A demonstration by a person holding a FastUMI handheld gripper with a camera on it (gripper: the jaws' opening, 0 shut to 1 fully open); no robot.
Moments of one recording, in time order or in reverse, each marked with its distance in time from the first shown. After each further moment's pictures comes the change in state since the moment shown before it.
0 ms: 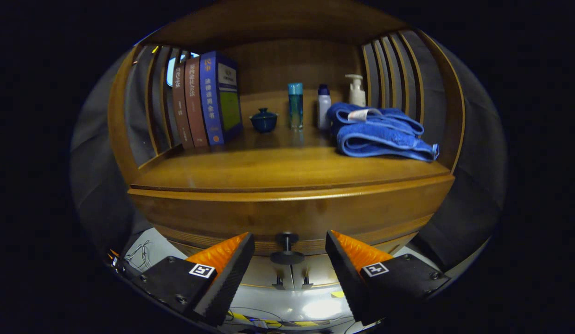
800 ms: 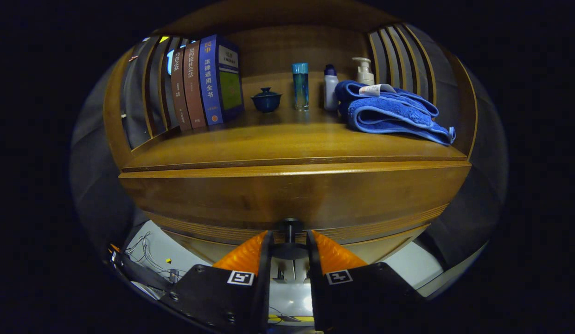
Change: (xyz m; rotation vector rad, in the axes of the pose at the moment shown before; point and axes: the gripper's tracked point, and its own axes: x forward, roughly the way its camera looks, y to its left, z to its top) arm 0.010 0.004 -0.021 -0.021 0.067 0.030
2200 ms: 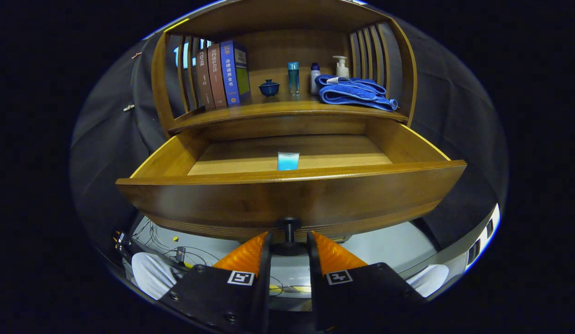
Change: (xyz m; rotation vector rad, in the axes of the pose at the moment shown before) arm -0.153 -0.003 -0.087 0.012 0.087 -0.017
